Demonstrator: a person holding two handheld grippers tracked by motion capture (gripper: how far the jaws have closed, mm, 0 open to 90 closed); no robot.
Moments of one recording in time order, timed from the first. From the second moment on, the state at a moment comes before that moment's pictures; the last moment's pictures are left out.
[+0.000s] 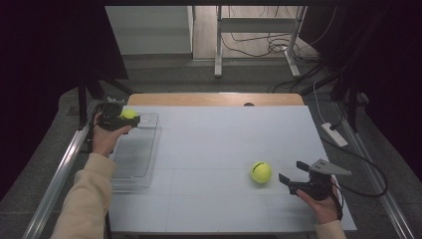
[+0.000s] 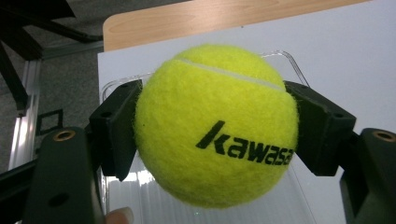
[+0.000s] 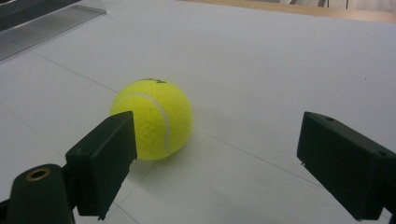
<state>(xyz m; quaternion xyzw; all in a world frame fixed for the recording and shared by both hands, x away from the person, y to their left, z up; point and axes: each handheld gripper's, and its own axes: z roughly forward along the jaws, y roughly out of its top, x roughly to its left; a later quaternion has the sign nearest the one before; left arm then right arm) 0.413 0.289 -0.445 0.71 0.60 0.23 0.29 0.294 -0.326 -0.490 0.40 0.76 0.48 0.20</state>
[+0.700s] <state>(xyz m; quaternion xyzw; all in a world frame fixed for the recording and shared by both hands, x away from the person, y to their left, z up) 0.428 0.290 -0.459 0.72 0.61 0.21 0.25 0.294 -0.327 -0.489 0.39 0.76 0.47 0.20</state>
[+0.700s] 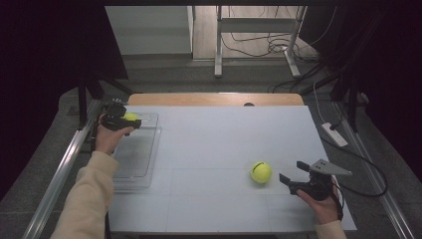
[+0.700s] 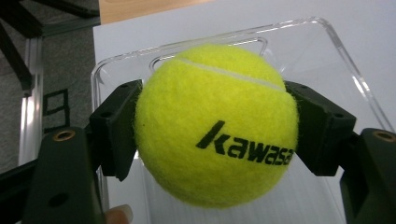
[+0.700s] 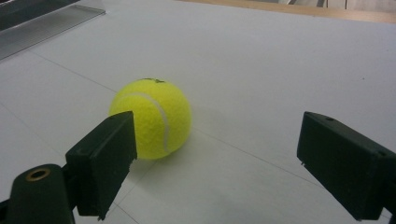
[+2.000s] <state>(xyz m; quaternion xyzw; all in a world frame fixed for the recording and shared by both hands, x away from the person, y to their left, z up) 0.435 0.291 -0.468 0.72 0.63 0.19 0.21 0.296 -0.327 -0.492 0.40 0.76 0.47 0.19</state>
